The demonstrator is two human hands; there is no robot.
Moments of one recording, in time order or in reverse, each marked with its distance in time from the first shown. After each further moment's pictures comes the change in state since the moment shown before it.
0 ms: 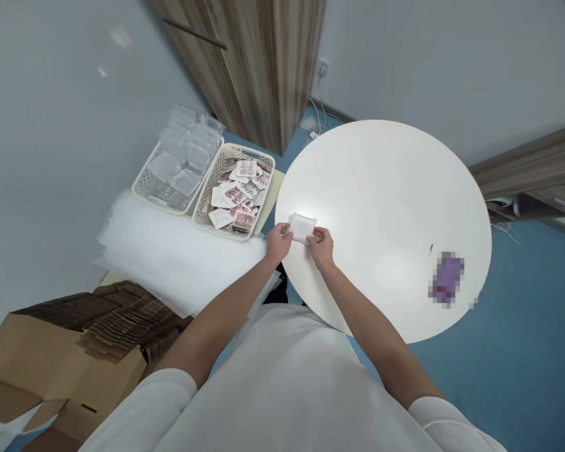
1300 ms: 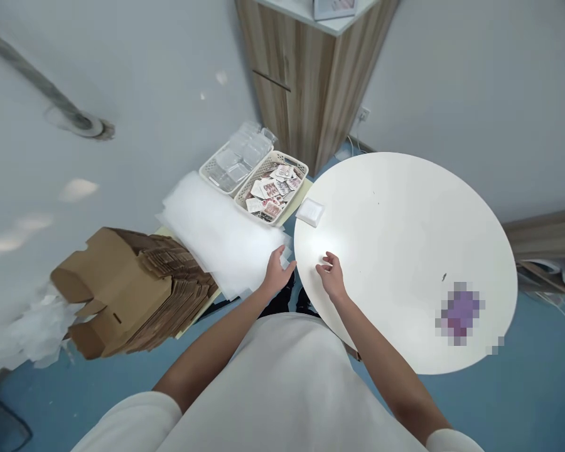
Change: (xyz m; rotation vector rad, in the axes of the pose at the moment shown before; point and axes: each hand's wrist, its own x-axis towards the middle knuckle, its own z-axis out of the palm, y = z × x) left_hand -0.131 -0.013 -0.029 -0.005 0.136 -0.048; right_hand -0.082 0.007 -0.048 -0.163 -0.283 -0.042
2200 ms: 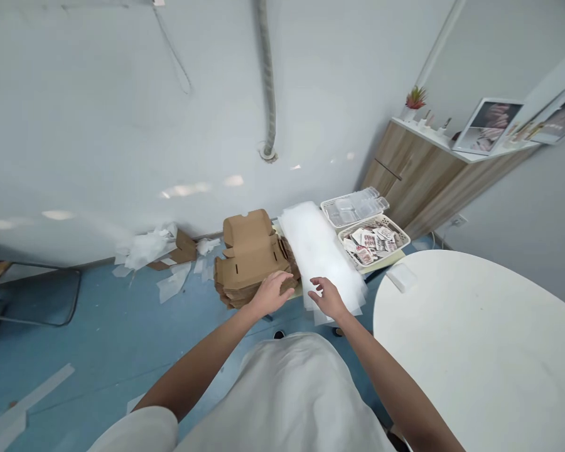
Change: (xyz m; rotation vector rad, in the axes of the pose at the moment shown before) left_hand -0.123 -0.045 -0.220 0.486 0.290 0.179; right_hand -0.059 -0.059 0.194 -0.631 -0.721 -0.750
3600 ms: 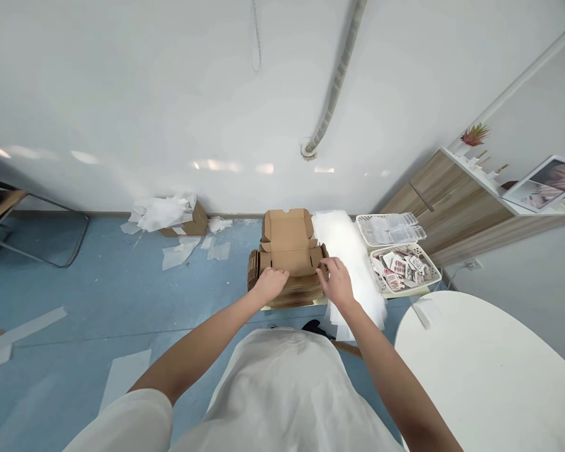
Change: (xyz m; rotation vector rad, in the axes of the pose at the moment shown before) left_hand -0.016 -0.095 -0.034 0.450 -0.137 -0.096; right_hand 0.069 -0.098 0.034 -0.517 0.103 -0.403
